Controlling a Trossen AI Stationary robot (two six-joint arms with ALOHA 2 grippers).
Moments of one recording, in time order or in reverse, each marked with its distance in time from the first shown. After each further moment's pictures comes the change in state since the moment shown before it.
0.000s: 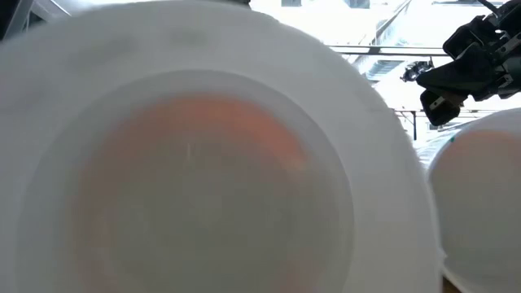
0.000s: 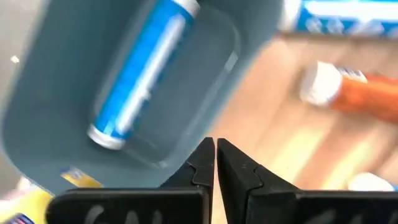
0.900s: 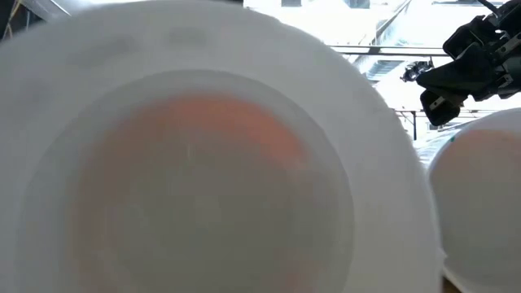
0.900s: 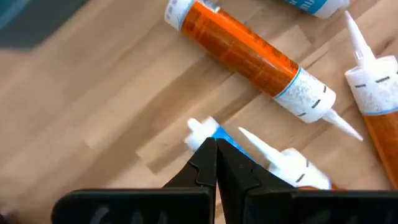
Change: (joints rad) left arm -0.587 0.032 -0.001 -0.068 -0.109 -0.978; right arm 0.000 0.000 0.000 0.000 0.000 0.000
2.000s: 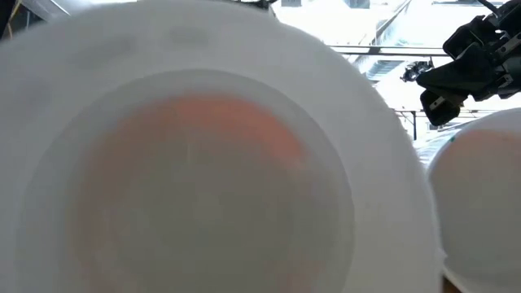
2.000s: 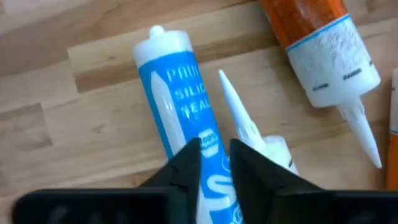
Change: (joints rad) left arm -0.211 0.239 0.000 0.066 -0.020 -0.667; right arm 0.000 0.000 0.000 0.000 0.000 0.000
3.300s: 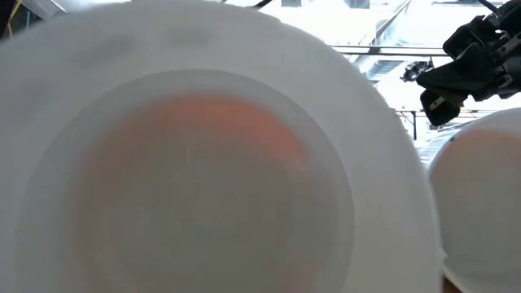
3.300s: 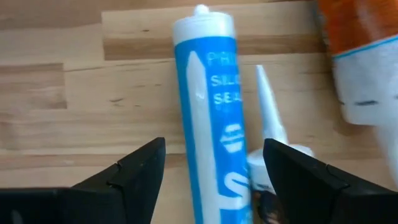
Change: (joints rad) left arm -0.005 0.025 0.002 -0.058 0.039 -0.210; right arm 0.000 0.000 0.000 0.001 0.000 0.000
